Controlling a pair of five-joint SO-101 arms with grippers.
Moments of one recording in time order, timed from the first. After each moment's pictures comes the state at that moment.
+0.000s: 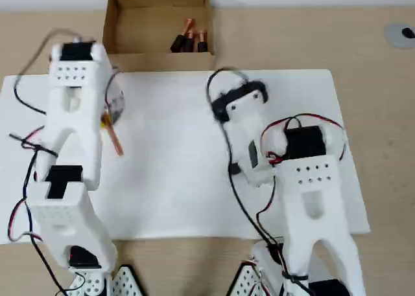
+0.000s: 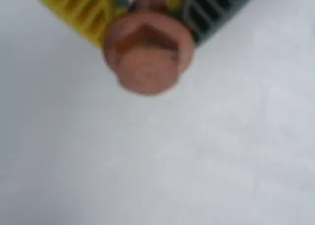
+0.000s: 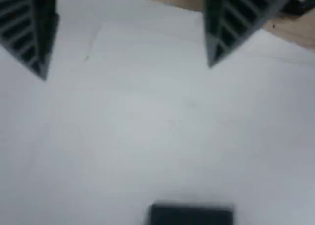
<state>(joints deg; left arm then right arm) -4.0 18.5 -25.1 99.6 12.1 -11.8 -35.0 25.2 96.7 6.6</state>
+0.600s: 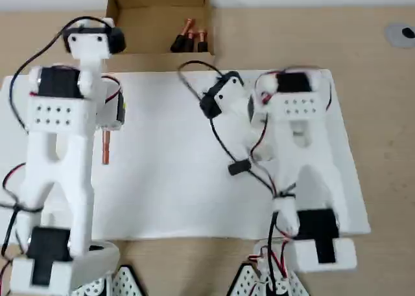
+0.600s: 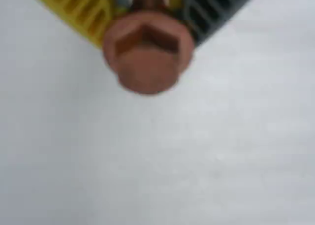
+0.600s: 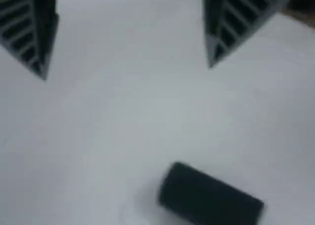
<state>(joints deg) 0.7 -12.8 -6.6 100.1 -6.7 -6.8 -2.3 4.8 99.8 46.8</state>
